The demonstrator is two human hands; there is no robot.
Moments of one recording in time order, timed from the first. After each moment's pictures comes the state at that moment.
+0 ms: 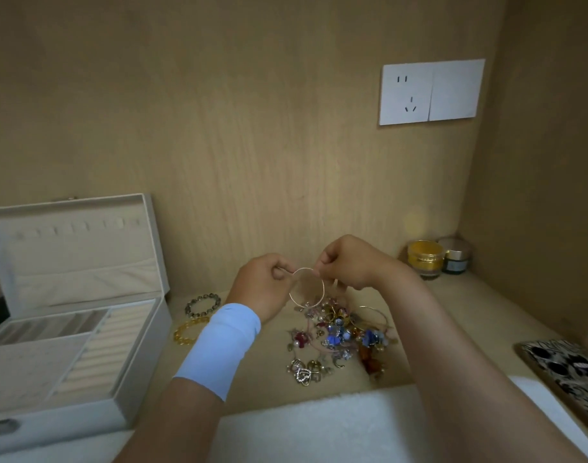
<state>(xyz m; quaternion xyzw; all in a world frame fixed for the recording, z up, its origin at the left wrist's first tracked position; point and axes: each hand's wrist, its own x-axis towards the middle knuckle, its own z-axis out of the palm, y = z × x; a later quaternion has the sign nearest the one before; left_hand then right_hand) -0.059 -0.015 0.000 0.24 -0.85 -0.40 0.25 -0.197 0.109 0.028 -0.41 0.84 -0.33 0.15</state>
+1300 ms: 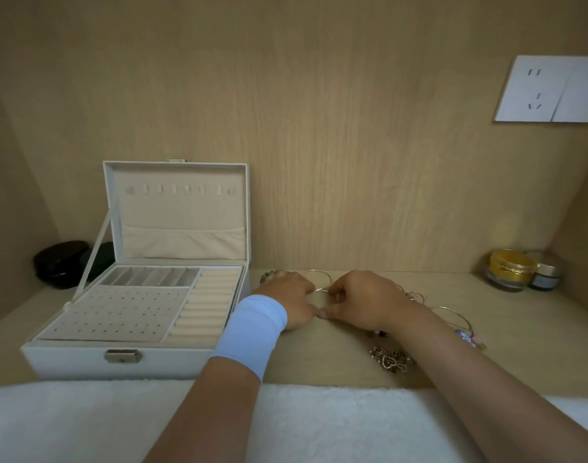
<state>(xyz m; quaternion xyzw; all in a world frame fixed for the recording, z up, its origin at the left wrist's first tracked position) 0.005 -0.092 -0.034 0.25 -0.96 -0.12 -0.01 -0.106 0.038 -0.022 -0.50 0.86 -0.11 0.04</state>
